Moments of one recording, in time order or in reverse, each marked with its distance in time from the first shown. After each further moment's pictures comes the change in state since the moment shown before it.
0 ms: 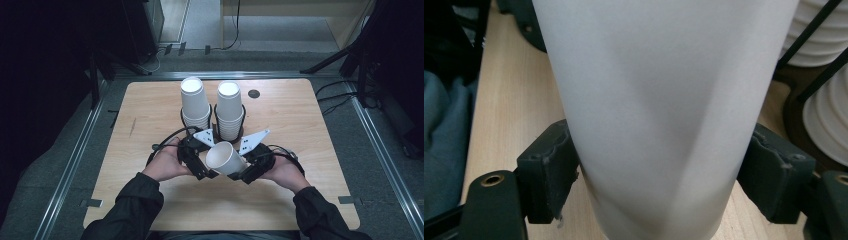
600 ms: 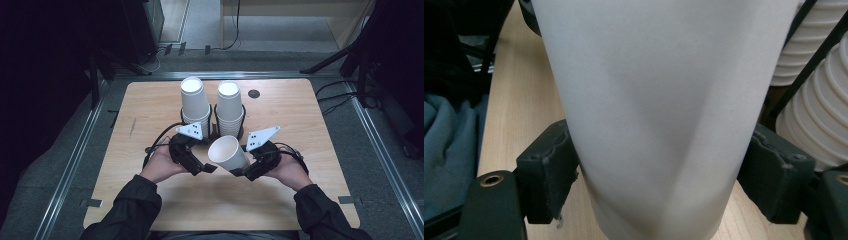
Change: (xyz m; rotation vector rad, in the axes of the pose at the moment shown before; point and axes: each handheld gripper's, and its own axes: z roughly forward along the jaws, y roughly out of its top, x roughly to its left) left arm 0.001 -0.012 -0.021 -0.215 -0.033 -0.068; right arm -0.001 0.001 -0.018 -0.089 -0.009 0.019
